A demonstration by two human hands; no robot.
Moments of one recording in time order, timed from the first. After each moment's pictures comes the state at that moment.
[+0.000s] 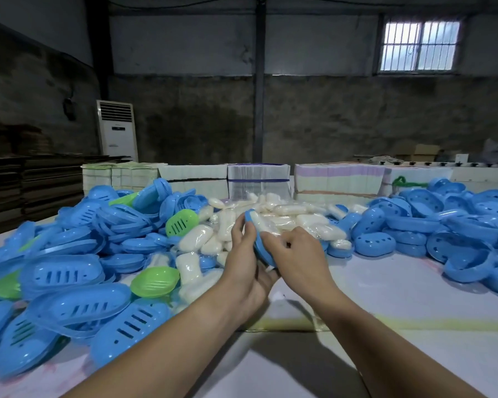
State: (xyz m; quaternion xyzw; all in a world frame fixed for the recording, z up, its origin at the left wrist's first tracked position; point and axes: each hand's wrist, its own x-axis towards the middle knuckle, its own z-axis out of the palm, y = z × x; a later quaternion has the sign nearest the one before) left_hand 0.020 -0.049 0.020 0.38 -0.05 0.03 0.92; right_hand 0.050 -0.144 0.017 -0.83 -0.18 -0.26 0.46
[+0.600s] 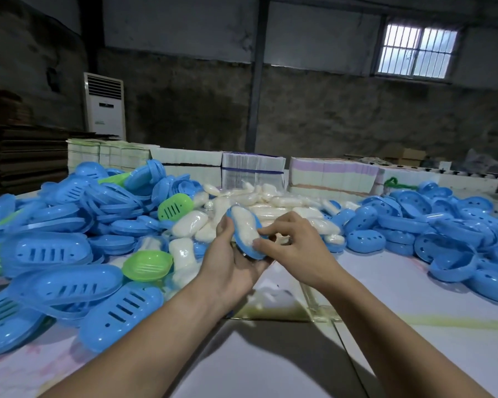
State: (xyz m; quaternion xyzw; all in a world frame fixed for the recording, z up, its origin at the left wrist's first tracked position) left_hand 0.018 -0.025 0.012 0.23 -0.03 -0.06 0.97; right_hand 0.054 -0.158 0.021 -0.85 -0.27 -0.17 0.42
